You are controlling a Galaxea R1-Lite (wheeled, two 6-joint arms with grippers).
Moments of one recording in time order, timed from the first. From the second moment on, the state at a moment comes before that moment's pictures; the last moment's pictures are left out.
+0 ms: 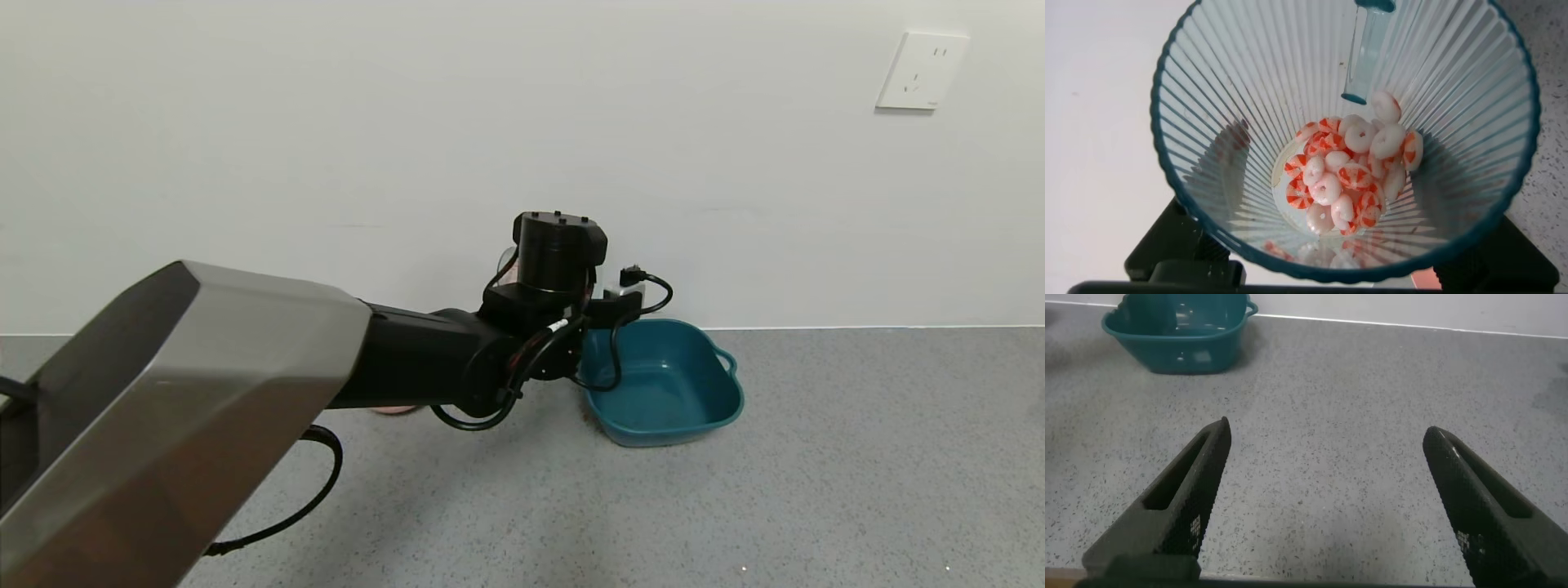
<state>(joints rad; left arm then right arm) -0.72 2.23 -1.63 -0.42 0.72 1.44 0.00 0.00 0.00 0.01 0.01 -0.02</state>
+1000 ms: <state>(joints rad) -0.79 2.36 -1.65 -0.71 0.79 1.93 0.00 0.00 0.00 0.01 0.01 -0.02</state>
